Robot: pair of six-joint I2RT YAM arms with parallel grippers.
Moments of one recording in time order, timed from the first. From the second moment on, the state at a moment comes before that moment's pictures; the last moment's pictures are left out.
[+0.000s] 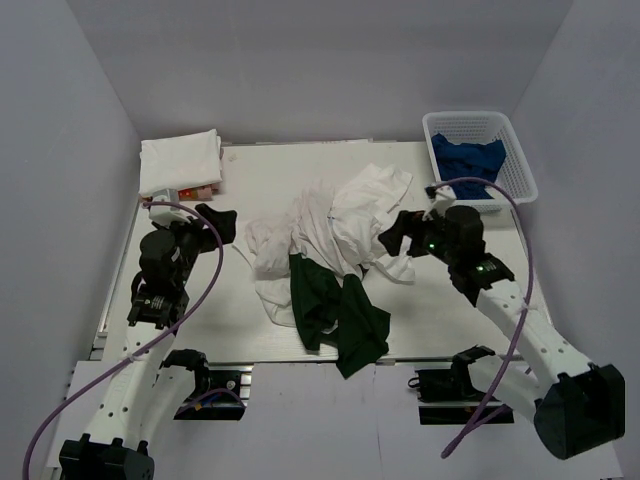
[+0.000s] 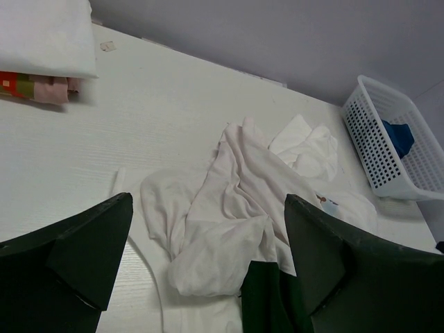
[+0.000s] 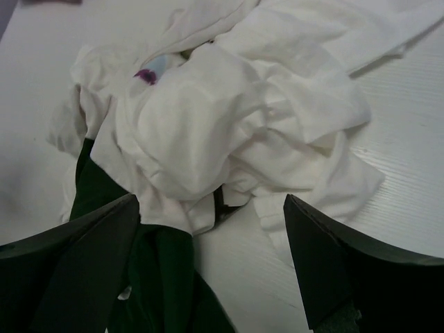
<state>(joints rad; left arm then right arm) -0.12 0.68 0.60 -0.02 0.04 -0.46 0.33 0.96 0.68 -0.12 -0.26 0.31</state>
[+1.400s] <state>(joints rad) -0.12 0.70 0.59 -0.05 0.01 -0.45 1.09 1.47 1.06 -0.08 0.58 0.32</state>
